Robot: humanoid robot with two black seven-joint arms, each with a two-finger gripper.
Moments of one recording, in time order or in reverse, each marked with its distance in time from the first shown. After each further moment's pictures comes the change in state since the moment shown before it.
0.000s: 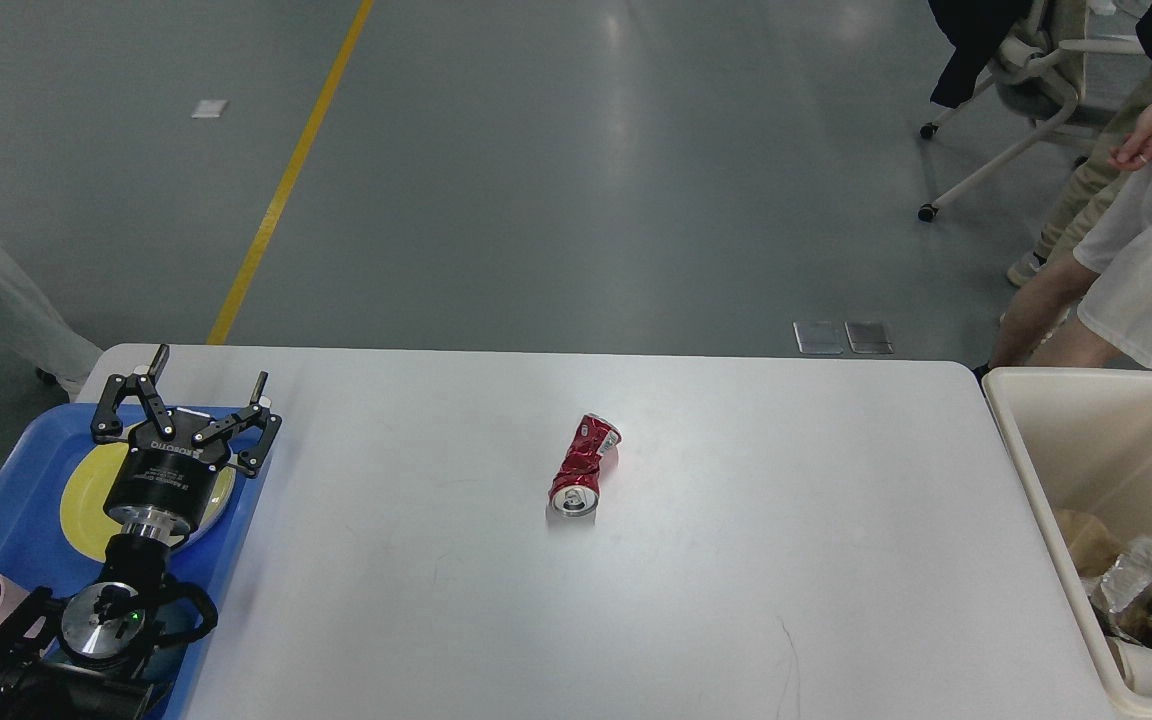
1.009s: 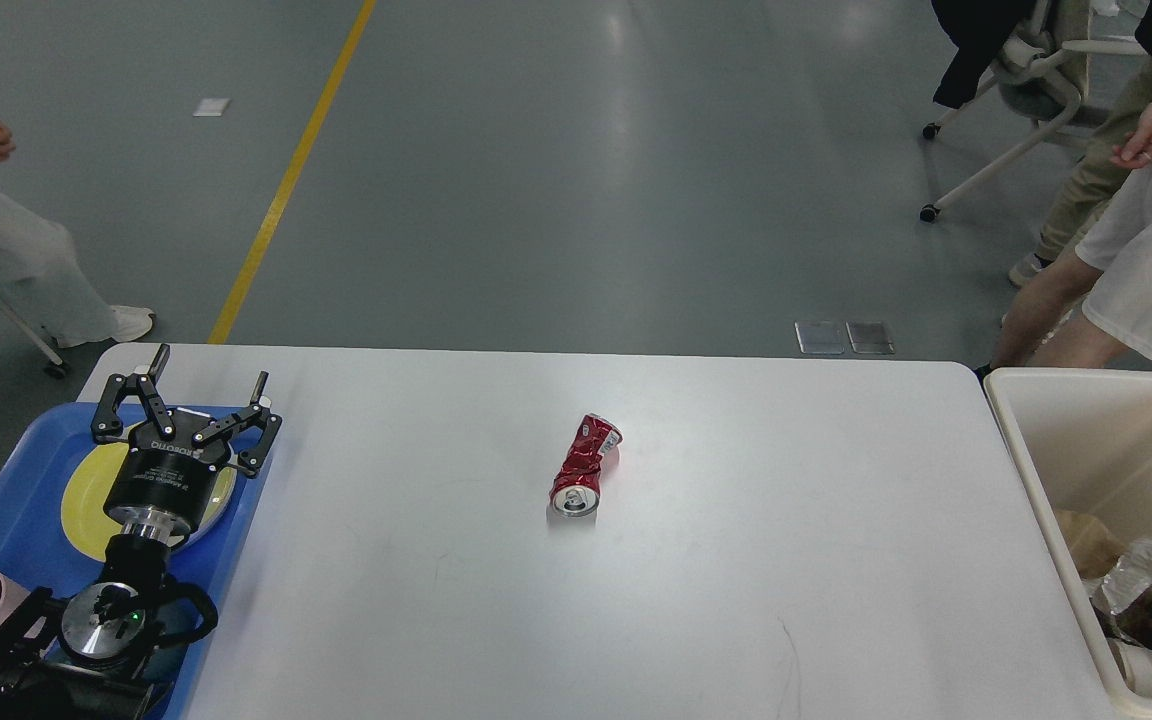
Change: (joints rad) left arm 0.000 0.000 0.000 0.000 0.000 0.000 0.000; right arm -1.248 0.247 0.593 -0.852 0.000 -0.631 -0.039
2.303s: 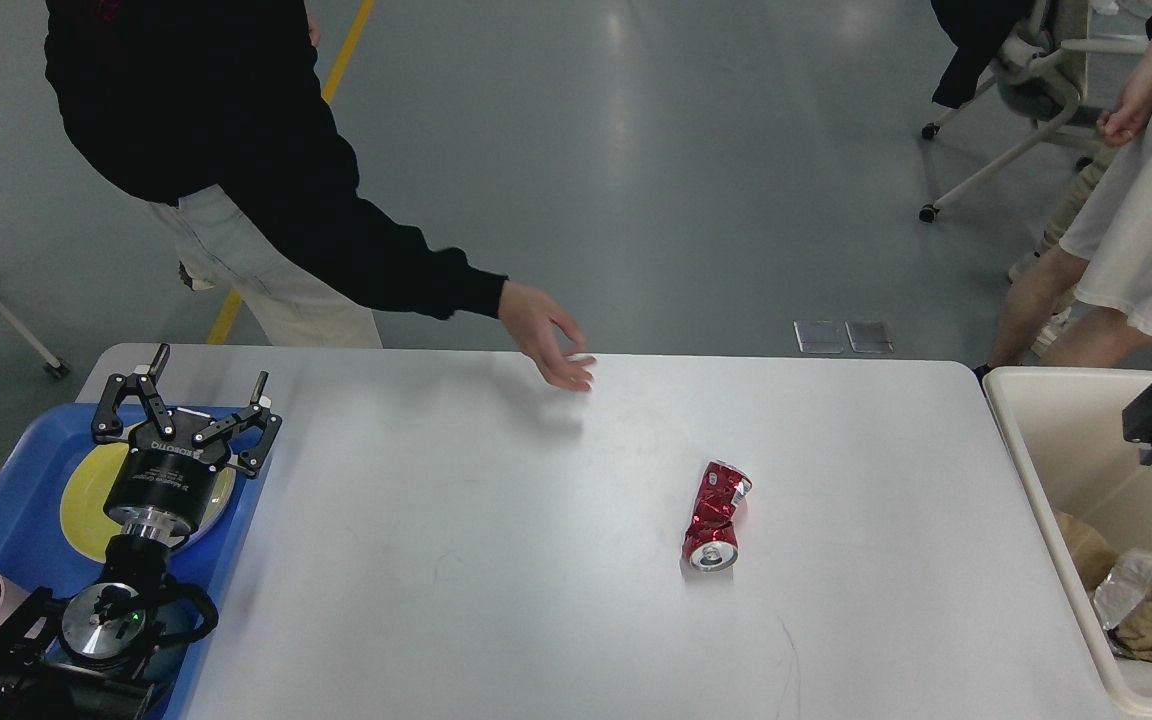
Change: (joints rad) left arm 0.000 0.000 0.000 0.000 0.000 0.000 0.000; right arm 1.400 -0.082 -0.461 1.014 -0.245 0.672 -0.062
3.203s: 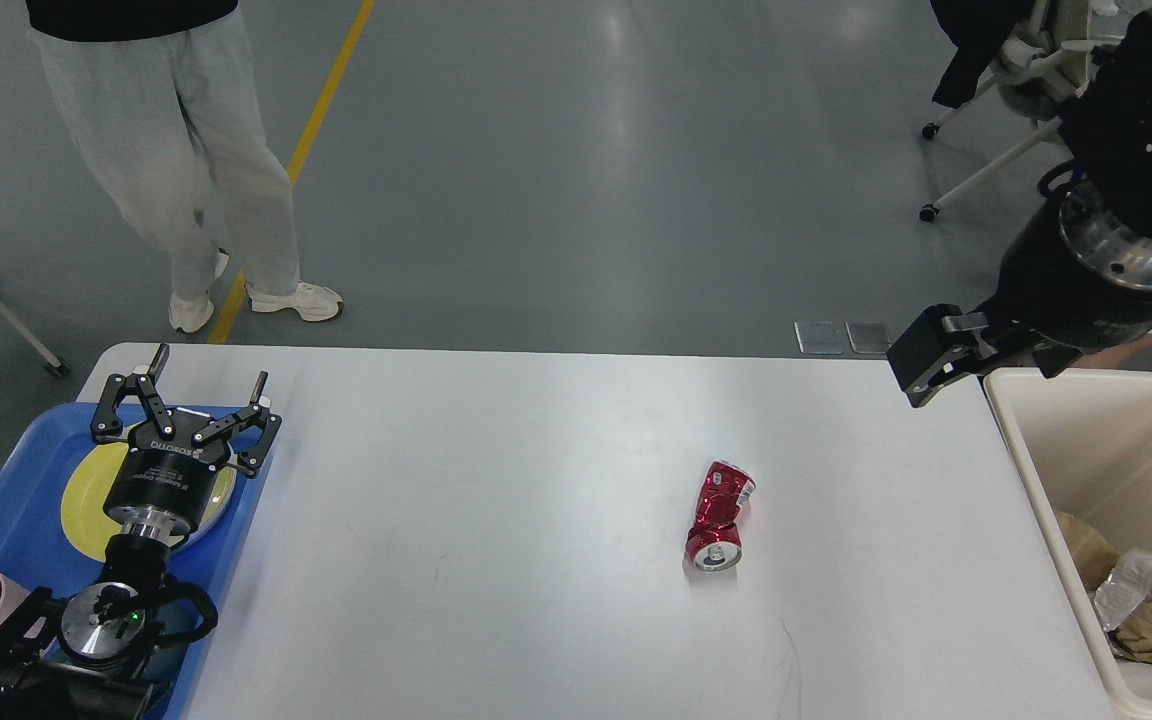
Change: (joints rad) left arm 0.000 0.000 -0.001 0.000 0.000 0.000 0.000; right arm 0.543 0.188 0.195 0.536 0.045 -0.014 0.003
